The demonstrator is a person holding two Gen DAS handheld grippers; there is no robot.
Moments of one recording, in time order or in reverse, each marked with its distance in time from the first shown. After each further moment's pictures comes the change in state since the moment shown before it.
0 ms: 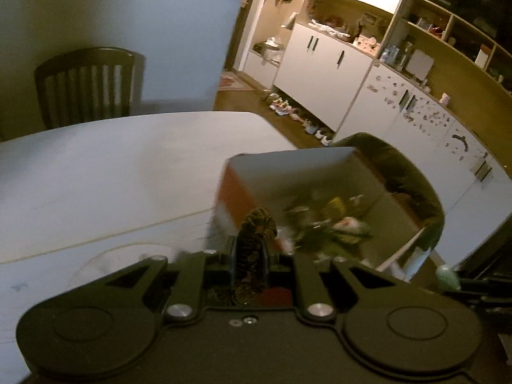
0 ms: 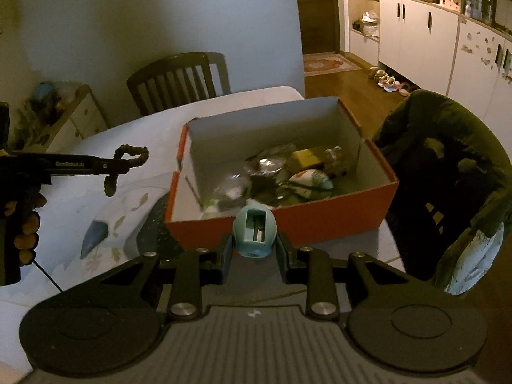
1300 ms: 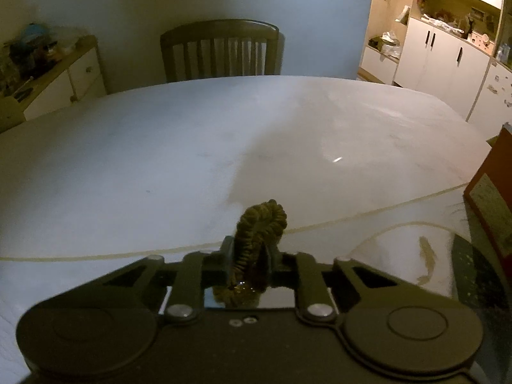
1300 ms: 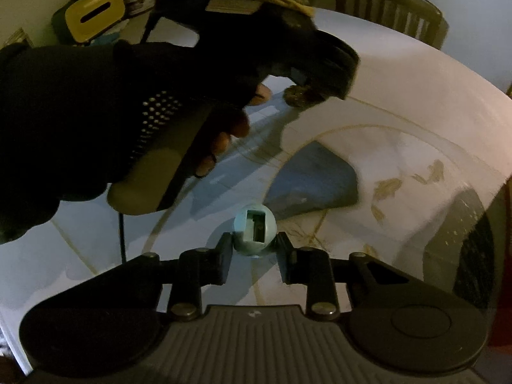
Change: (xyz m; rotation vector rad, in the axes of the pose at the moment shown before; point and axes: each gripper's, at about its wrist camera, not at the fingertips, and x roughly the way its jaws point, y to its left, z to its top) left arm 0.035 0.212 -0.057 -0.080 -0.004 0.446; right arm 0.184 0.318 -0.072 -0.572 0.276 0.308
